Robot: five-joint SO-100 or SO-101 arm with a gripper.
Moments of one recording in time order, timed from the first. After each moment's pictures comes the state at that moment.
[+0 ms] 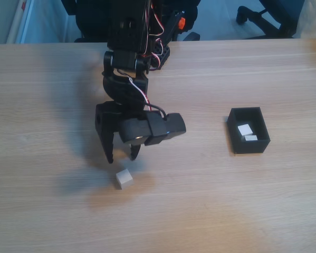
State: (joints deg) arm 11.6 97.3 127.4 18.4 -123.8
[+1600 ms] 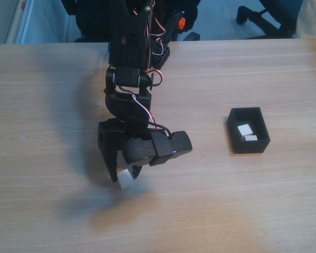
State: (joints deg) arm 8.5 86.0 113.5 20.0 -121.1
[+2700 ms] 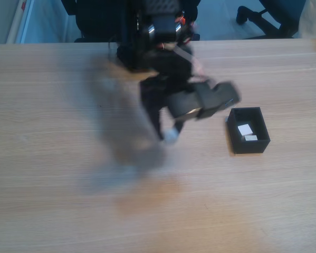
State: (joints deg) arm -11.8 114.0 115.0 52.8 -97.2
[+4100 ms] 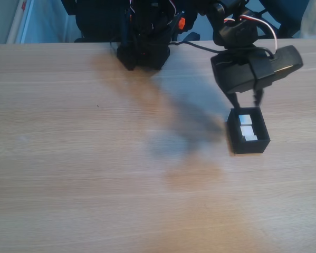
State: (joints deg) arm -38.8 112.1 112.9 48.7 -54.6
